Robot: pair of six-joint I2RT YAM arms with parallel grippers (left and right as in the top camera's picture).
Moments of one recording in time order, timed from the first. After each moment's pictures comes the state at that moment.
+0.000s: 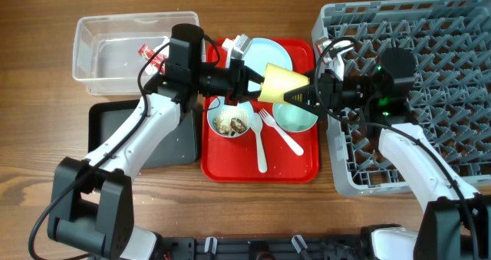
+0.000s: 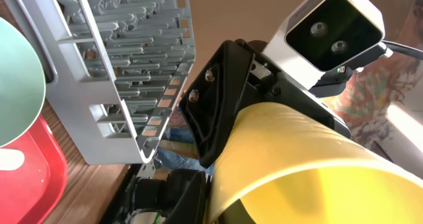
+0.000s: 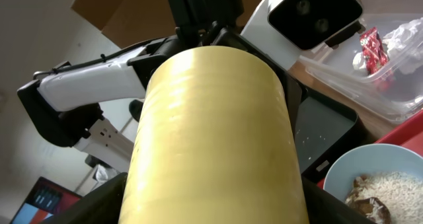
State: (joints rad) left arm -0.34 1.67 1.10 0.03 1.31 -0.95; right arm 0.09 1.46 0.78 0.61 -1.47 0.77
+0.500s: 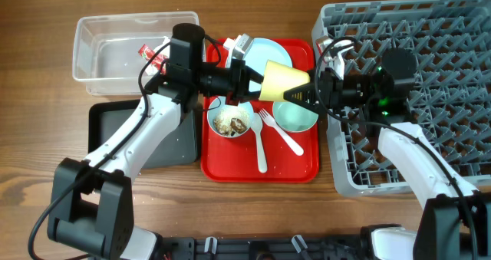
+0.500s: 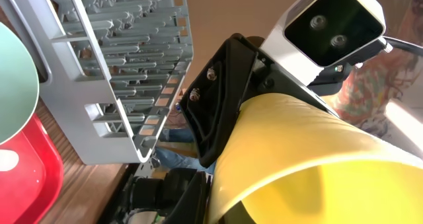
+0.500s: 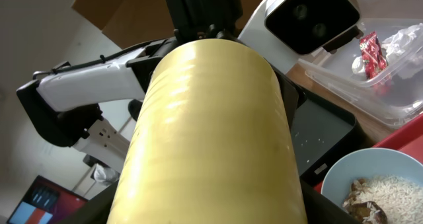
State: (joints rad) left arm -0.34 1.67 1.10 0.04 1.31 -0.96; right arm 0.09 1.47 0.78 0.66 -1.47 0.80
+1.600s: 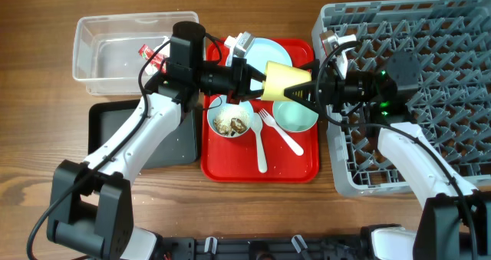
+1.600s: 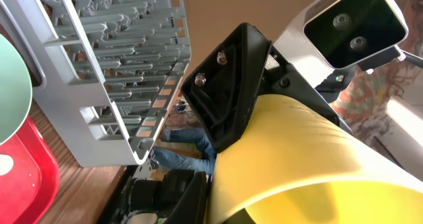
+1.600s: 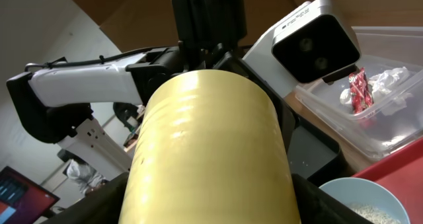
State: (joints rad) left arm -0.35 1.66 1.11 0.04 1.31 -0.96; right arm 0.09 1.47 0.78 0.81 -1.43 0.81
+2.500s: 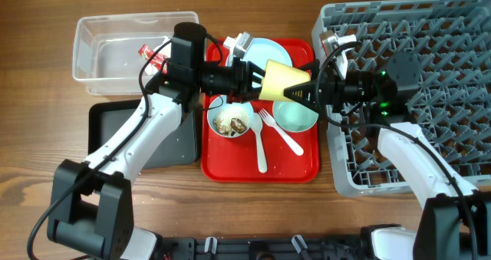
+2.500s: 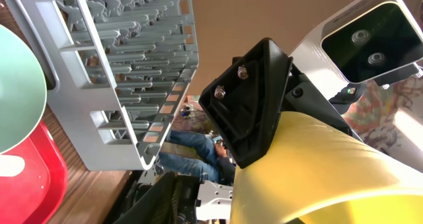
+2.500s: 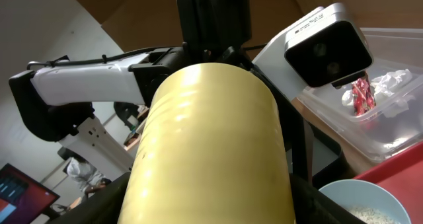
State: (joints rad) left arm -0.35 1.66 1.11 0.03 1.26 -0.96; right arm 0.10 1.47 0.78 0.82 -1.44 0.81
